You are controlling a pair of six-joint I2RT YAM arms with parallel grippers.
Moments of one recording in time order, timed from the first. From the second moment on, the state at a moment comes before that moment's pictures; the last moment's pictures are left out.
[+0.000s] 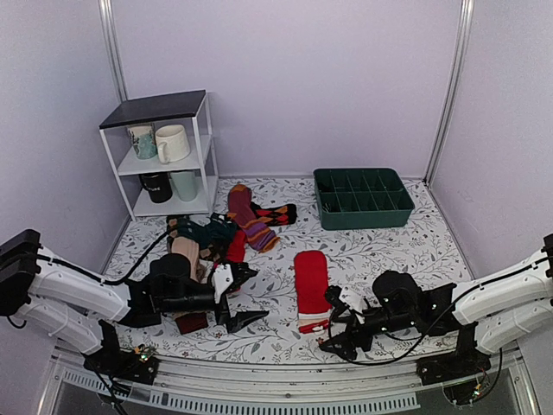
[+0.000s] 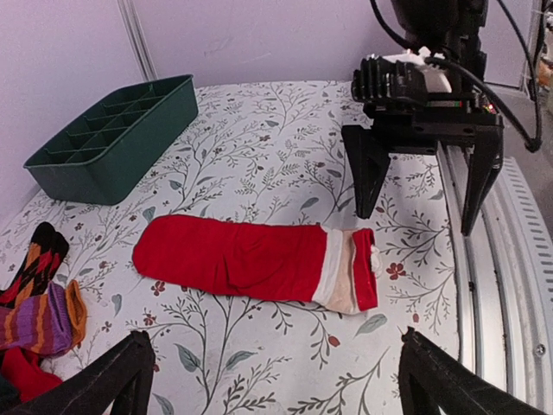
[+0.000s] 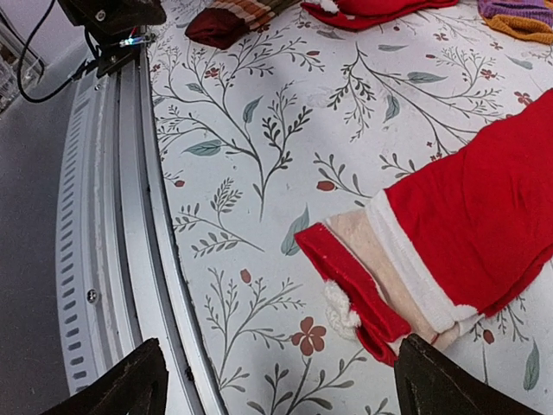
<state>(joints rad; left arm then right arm) -1.06 1.31 0.34 0.70 0.16 0.19 1.14 1.24 0.35 0.24 -0.22 0.18</state>
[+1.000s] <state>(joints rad) -1.06 1.47 0.34 0.85 0.27 0.16 1.17 1.38 0.39 0.36 -0.11 0.08</state>
